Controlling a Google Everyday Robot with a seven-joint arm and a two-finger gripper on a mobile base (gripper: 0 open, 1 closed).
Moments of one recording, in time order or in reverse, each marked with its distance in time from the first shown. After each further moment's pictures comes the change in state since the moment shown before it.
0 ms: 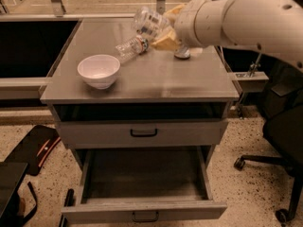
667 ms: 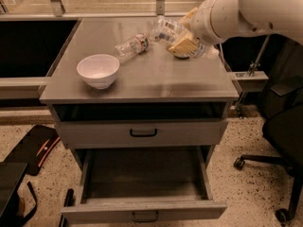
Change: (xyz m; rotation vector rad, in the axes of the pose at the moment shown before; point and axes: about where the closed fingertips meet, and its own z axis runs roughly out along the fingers) arm 0.055 -0.017 0.001 -0.125 0.131 -0.021
